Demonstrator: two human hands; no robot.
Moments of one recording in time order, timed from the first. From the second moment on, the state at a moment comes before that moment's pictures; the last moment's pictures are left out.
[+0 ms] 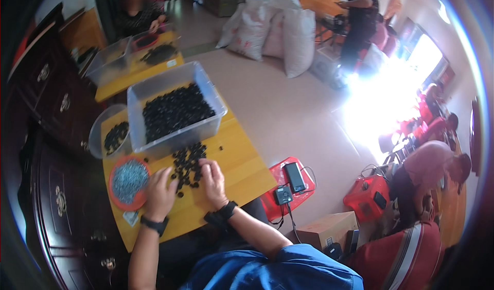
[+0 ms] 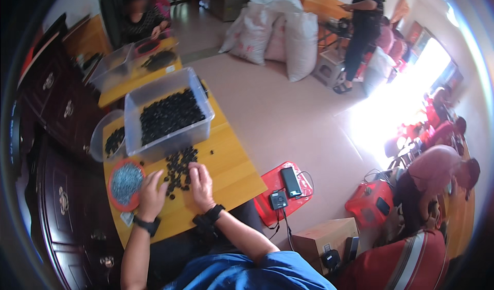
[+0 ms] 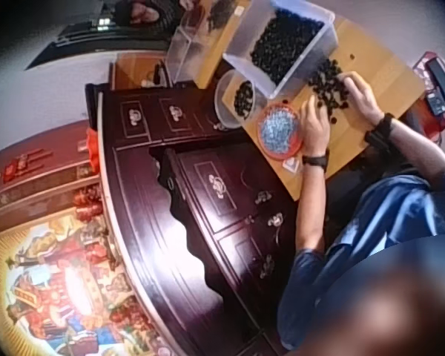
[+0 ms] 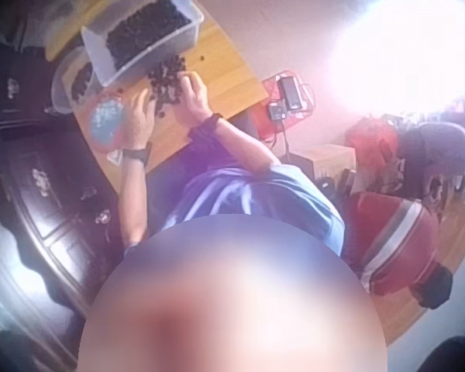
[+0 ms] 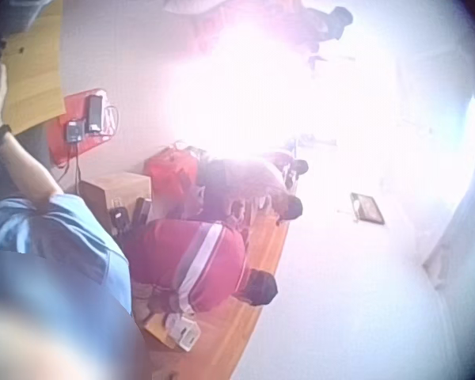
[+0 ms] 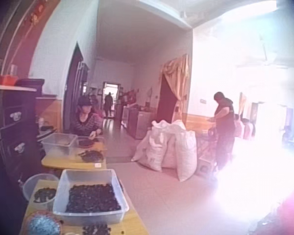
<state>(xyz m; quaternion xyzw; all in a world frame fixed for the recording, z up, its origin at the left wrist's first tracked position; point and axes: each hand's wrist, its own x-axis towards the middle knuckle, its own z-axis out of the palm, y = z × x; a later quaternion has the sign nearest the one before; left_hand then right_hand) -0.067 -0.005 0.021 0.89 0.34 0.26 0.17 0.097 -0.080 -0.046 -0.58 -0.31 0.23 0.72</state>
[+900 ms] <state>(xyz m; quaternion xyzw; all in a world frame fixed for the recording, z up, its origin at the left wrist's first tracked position) -0.174 0.007 0.017 0.89 0.38 0.25 0.04 0.055 -0.027 0.007 -0.57 -0.74 0.12 0.35</state>
